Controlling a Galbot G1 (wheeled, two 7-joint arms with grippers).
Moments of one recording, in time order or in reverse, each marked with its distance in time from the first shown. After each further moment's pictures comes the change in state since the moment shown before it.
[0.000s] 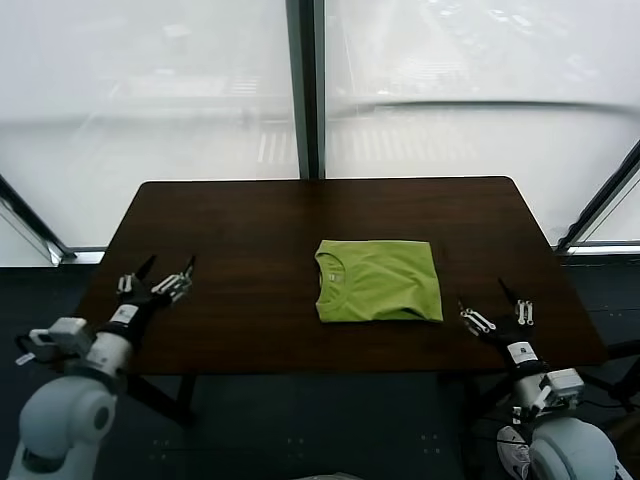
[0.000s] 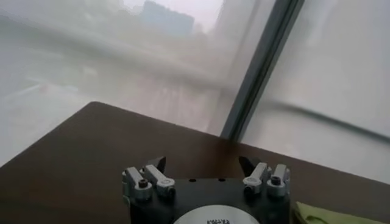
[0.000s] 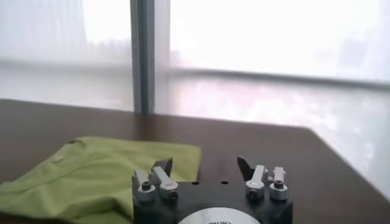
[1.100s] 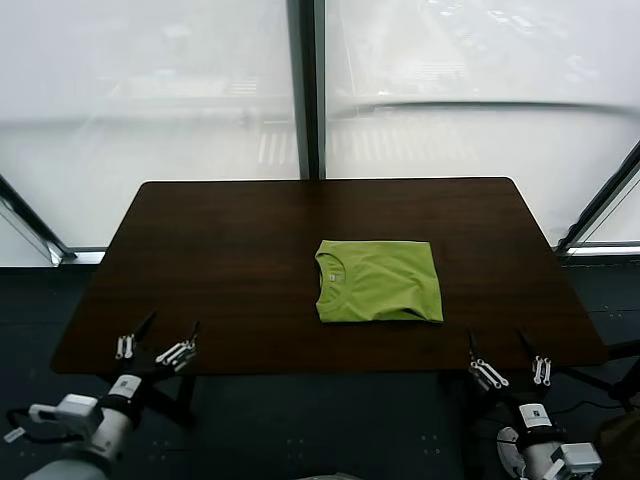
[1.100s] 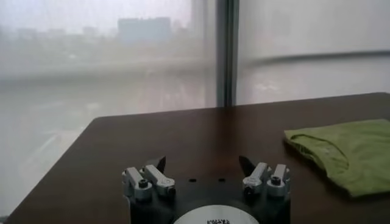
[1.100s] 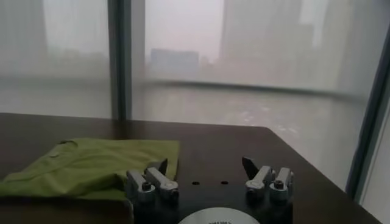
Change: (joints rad) left arm 0.404 0.071 0.028 -0.131 0.122 -0.161 -0.095; right arm -0.298 0.110 0.033 0.115 -0.070 0.066 0.074
